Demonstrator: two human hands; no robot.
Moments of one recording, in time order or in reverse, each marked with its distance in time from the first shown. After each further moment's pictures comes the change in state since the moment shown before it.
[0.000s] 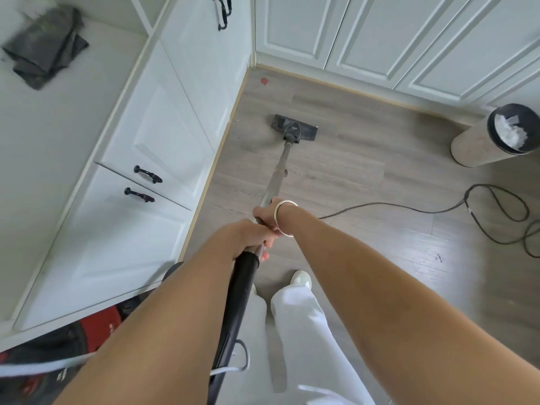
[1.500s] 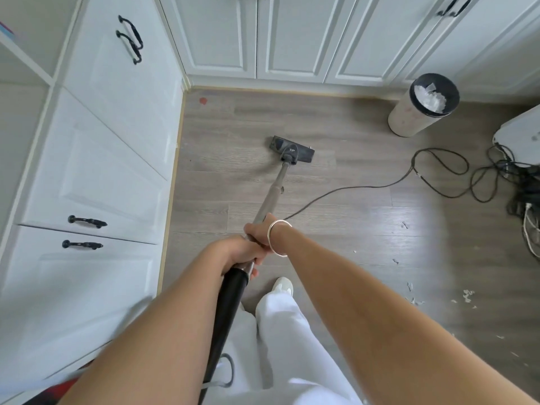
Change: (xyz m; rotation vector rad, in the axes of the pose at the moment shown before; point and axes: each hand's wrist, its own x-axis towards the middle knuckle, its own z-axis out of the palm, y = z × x) left_hand -0.004 0.030 0.073 0.347 -0.132 0.054; right_hand -0.041 0.073 -0.064 0.195 0.133 0.021
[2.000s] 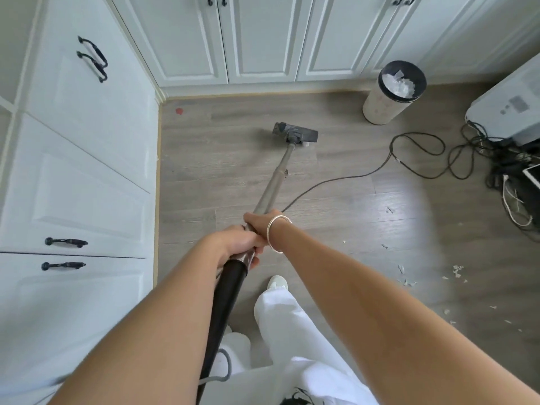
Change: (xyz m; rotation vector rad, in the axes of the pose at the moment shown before) left_hand -0.019 0.039 0.037 0.018 -0.009 0.158; right_hand -0.017 0.031 -0.047 0.233 0.089 0.045
